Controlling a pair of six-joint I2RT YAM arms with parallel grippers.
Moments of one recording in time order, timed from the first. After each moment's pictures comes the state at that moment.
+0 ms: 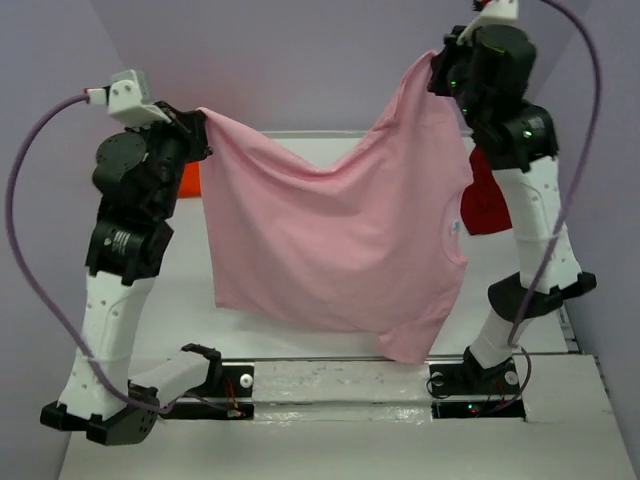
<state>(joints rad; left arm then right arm) -0.31 1.05 1.63 -0.44 -0.21 -0.35 0.43 1.69 2.53 -0.79 0.34 0.18</state>
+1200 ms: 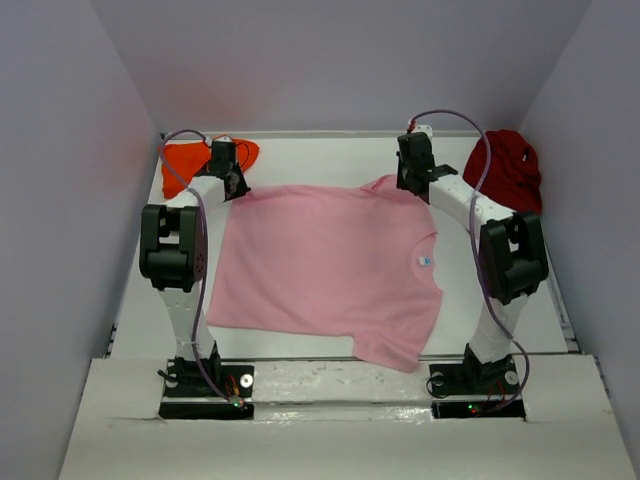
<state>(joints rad) -0.09 1.99 1.39 -0.19 -0.13 -0.36 0.33 1.90 1.47 -0.26 0.40 0.24</state>
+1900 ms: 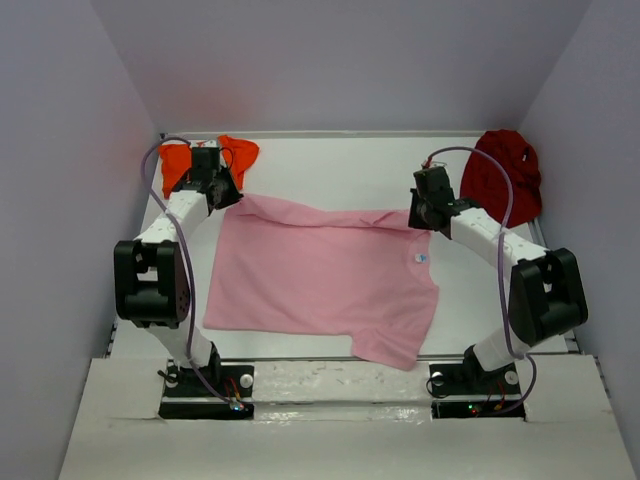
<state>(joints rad) -0.06 1.65 1.22 -0.32 0.02 -0.40 0.33 1.56 1.09 -0.37 0.27 0.36</state>
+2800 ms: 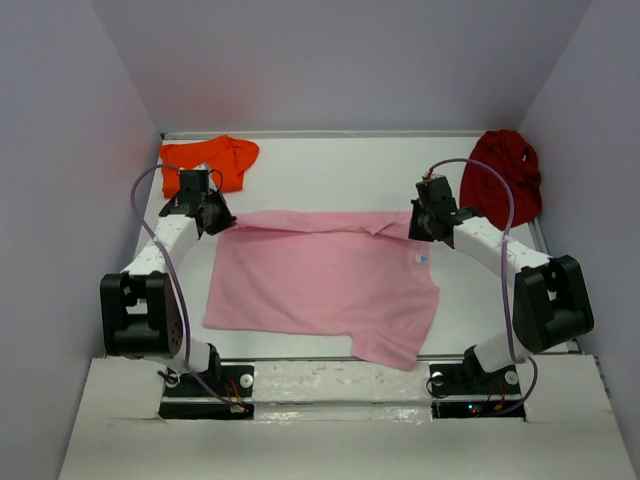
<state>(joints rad) -0.02 1.50 1.00 -0.39 0.10 -0.46 0.33 1.51 1.00 -0.38 0.19 0.40</state>
